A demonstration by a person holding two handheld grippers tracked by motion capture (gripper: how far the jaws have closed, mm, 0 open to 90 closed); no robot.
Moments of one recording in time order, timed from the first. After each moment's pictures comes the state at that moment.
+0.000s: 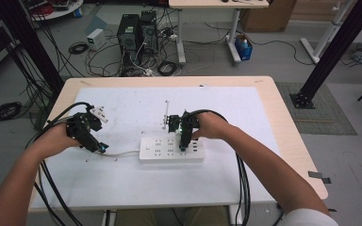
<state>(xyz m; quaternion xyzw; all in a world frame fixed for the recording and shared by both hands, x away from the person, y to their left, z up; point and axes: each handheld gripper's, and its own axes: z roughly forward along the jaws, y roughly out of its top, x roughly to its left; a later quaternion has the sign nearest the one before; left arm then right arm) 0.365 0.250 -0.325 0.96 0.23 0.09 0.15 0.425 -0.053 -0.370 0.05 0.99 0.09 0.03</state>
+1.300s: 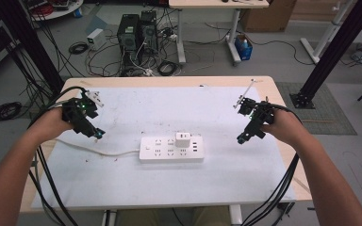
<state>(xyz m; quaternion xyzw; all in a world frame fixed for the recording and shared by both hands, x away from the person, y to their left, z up) 0.392 0.259 -0.300 0.95 0.24 0.10 0.15 0.398 -0.241 -0.301 0.30 0.95 0.10 0.06</state>
